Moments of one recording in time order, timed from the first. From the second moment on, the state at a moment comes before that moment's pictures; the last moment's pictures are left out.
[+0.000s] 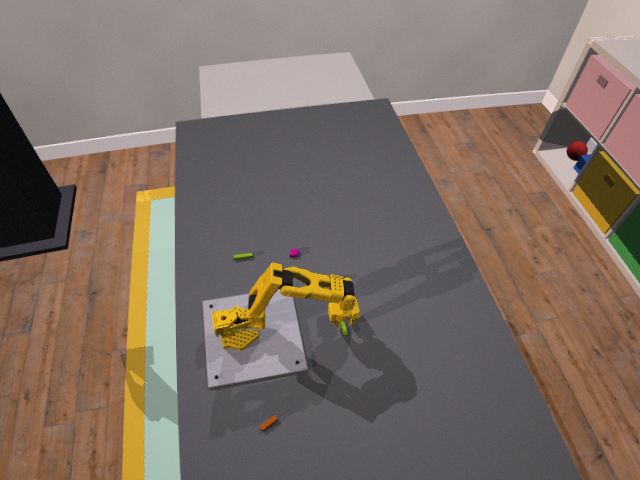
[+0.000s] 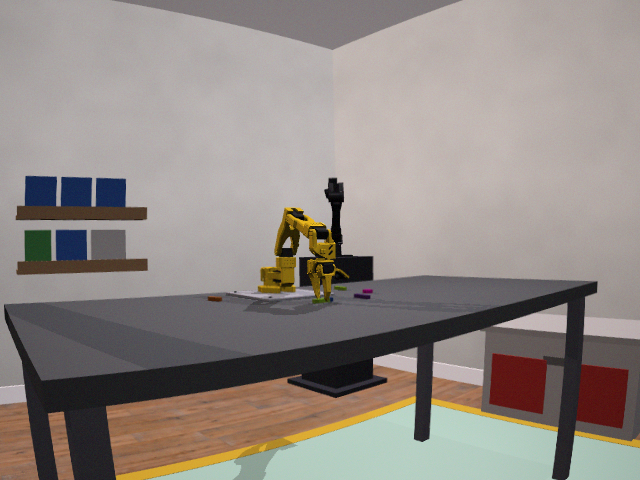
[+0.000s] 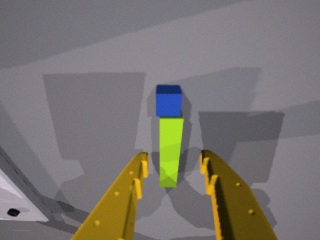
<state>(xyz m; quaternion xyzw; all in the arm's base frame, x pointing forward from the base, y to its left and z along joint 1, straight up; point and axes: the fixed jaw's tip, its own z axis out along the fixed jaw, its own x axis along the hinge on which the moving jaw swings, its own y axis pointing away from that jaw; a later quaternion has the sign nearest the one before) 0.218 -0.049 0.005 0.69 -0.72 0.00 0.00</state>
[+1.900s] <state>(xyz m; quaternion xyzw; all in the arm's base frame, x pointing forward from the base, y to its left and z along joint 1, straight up) 0.215 -0.048 0.022 0.69 -0.72 -0.01 0.01</state>
